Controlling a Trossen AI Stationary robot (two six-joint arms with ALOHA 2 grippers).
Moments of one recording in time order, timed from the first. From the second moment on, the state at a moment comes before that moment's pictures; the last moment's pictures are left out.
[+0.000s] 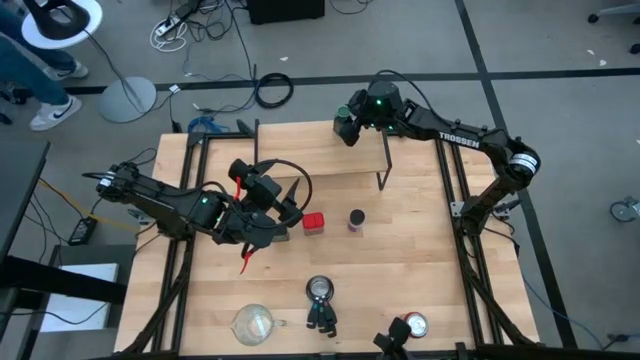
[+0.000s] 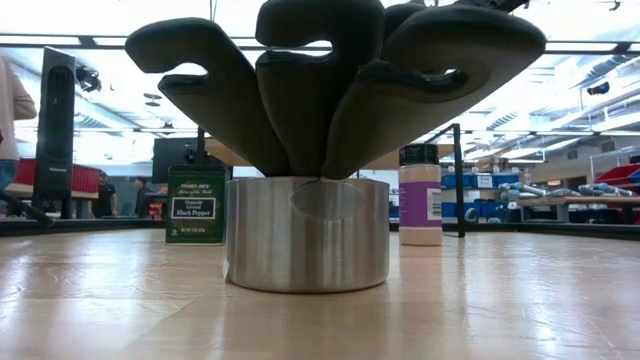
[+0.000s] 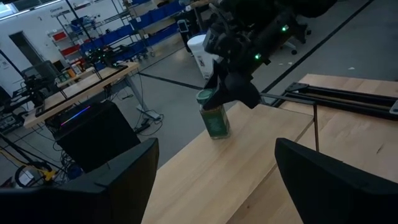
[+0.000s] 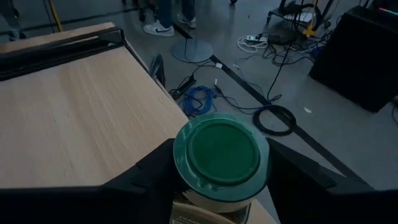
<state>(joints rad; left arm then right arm) -0.37 1.44 1.47 -0.71 -1.29 -0.38 -0.59 1.57 1.28 -0.15 0.03 -0.07</state>
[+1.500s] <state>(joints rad) -0.37 1.44 1.29 -0.64 -1.20 -0.56 0.32 1.12 0.83 -0.63 0.89 1.00</state>
